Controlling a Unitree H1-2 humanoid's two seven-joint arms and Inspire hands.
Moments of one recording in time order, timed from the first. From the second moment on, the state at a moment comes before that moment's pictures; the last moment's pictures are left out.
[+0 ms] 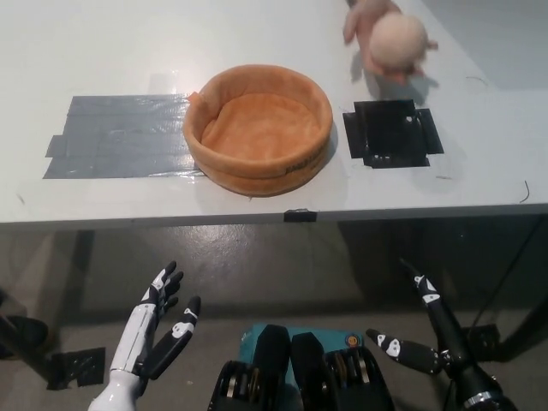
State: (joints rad) left_arm 0.01 0.12 -0.07 -0.04 0.15 0.02 -0.03; right_arm -0.09 -0.12 0.16 0.23 -0.21 -0.20 -0.02
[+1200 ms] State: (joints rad) left_arm -0.01 0.12 -0.06 -0.05 0.15 0.02 -0.03; right_arm -0.95 -0.33 0.19 0.39 -0.37 0.25 0.11
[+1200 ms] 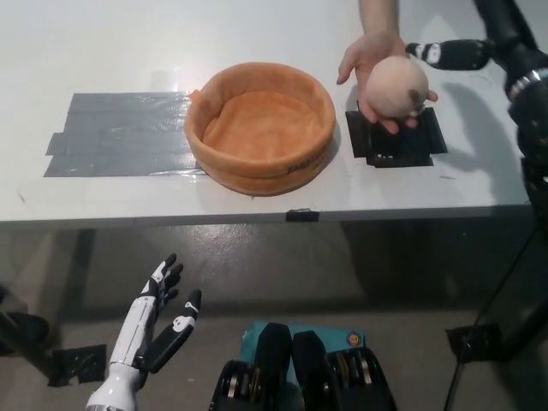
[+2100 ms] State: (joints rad) left_arm -0.03 0.14 -0.08 -0.07 0.19 0.03 -0.03; right_arm -1.06 -0.28 0.26 0.79 -0.35 0.26 0.21
